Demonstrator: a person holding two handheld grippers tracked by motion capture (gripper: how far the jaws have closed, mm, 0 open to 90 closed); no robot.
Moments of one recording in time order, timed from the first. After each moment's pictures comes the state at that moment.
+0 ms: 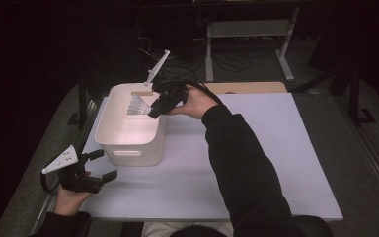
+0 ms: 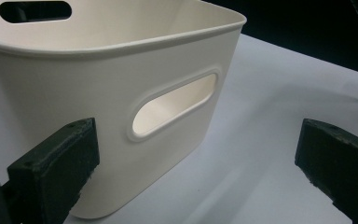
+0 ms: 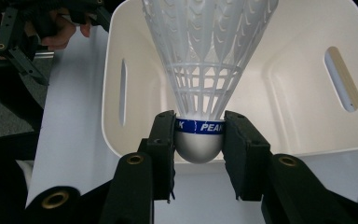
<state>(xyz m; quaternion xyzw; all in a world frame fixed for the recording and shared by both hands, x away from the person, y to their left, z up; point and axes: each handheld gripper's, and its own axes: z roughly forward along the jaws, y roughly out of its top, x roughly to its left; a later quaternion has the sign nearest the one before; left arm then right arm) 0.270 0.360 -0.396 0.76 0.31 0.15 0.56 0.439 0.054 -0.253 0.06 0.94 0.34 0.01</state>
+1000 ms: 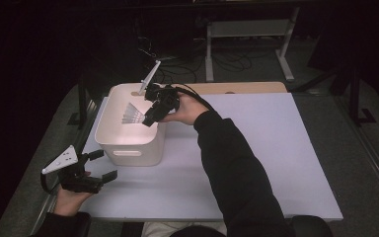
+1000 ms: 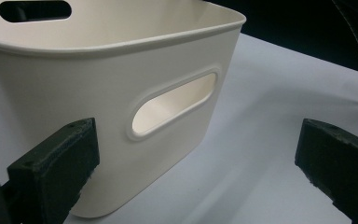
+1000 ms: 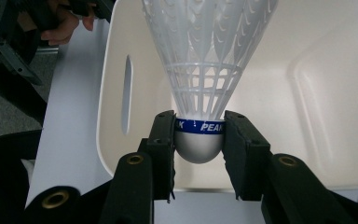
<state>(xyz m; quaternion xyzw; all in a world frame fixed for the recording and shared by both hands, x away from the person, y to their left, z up) 0.269 0.360 -0.396 0.76 0.31 0.15 0.56 0.442 0.077 -0.280 0.05 0.94 0.34 -0.02</state>
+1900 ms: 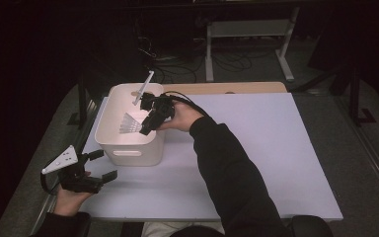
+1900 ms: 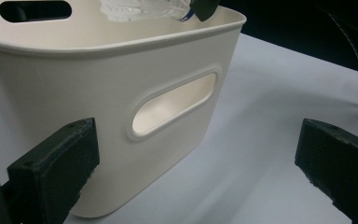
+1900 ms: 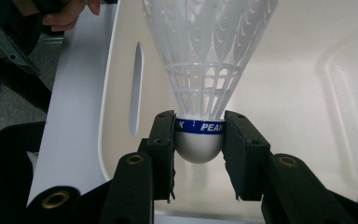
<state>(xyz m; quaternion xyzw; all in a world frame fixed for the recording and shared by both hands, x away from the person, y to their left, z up) 0.269 0.360 -0.396 0.76 0.31 0.15 0.56 0.436 0.094 -0.302 0.04 0.95 0.32 -0.04</state>
